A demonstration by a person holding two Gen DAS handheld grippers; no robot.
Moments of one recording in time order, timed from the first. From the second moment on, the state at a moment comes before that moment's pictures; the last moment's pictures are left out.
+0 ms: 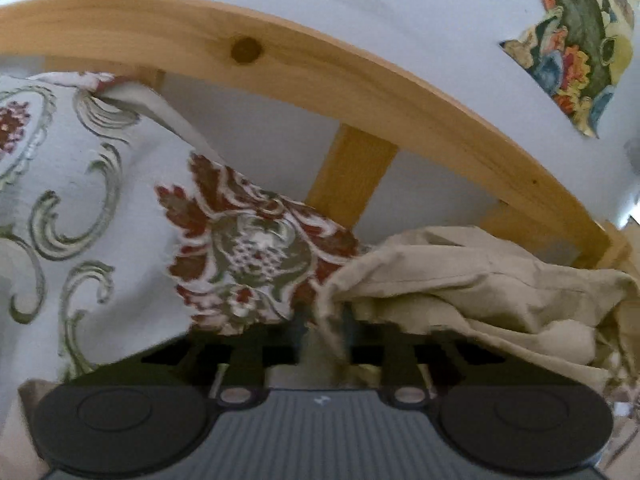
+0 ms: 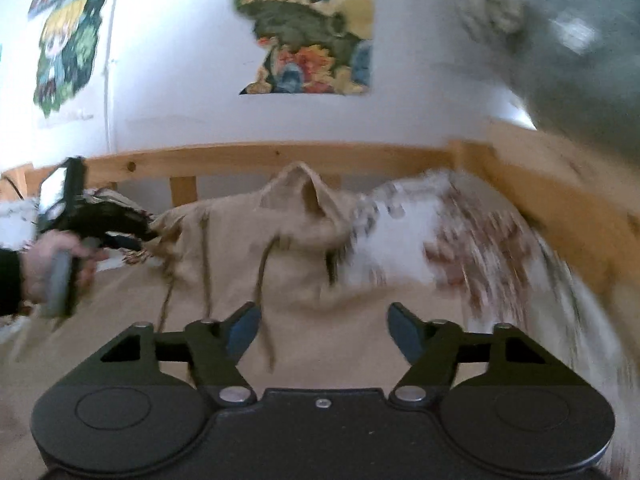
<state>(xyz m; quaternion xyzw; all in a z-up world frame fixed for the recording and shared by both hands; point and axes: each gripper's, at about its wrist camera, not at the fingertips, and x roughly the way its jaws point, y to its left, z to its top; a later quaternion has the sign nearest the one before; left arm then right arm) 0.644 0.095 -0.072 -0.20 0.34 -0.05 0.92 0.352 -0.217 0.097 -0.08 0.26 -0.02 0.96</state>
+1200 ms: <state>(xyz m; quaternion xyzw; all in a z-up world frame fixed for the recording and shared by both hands) 0.483 0.128 -0.070 -0.13 0.25 -0.13 0.95 0.301 -0.203 0.034 -0.26 0.11 -0.09 0.95</state>
